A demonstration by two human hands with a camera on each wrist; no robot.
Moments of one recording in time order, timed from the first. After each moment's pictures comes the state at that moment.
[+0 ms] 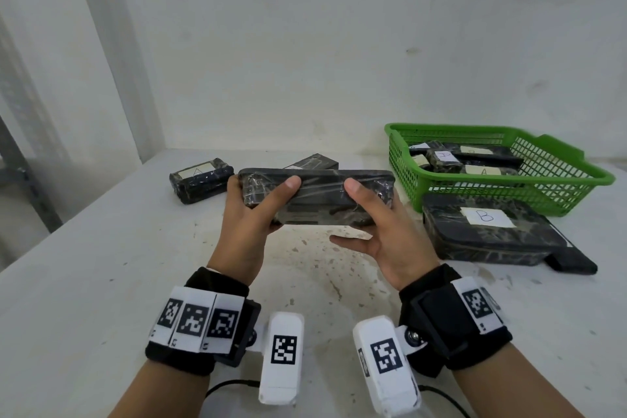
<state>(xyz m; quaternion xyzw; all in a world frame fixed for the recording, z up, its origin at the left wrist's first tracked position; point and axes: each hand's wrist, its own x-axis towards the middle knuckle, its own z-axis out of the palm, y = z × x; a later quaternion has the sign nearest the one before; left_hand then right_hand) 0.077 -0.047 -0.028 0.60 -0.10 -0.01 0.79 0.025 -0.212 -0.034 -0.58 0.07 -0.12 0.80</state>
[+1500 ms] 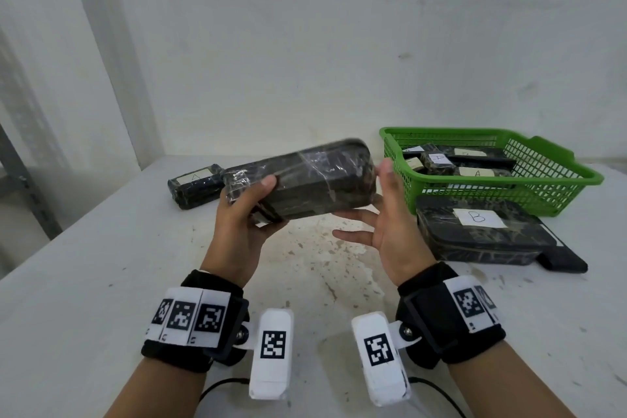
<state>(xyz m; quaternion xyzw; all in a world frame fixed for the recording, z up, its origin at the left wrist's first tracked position) 0.084 -0.041 -0.033 0.52 -0.12 -0.05 0.85 0.017 -0.216 -0.022 -0.61 0.02 -0.16 0.77</state>
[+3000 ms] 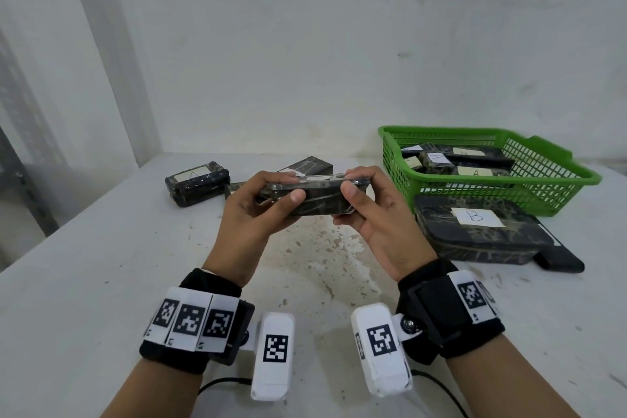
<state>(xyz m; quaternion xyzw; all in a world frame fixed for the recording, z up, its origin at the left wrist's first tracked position) 0.083 -0.049 -0.040 0.57 -0.27 0.02 0.77 0.026 -0.221 -0.030 -0.58 -0.10 -0.19 0.79</state>
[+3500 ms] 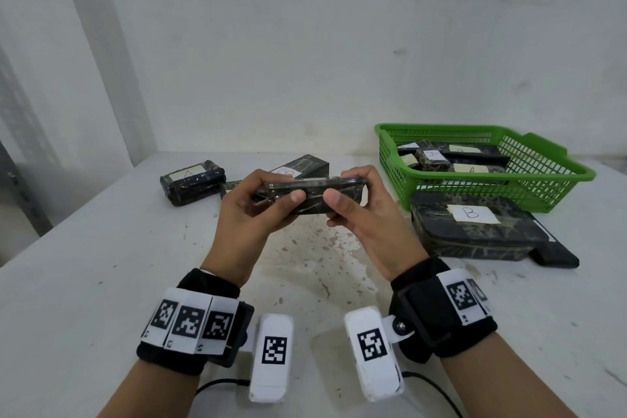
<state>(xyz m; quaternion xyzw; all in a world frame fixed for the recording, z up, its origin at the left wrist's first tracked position) 0.080 -0.051 -0.039 0.58 -0.28 0.03 0.77 0.025 -0.218 -0.034 -0.62 -0.07 -0.19 0.76</state>
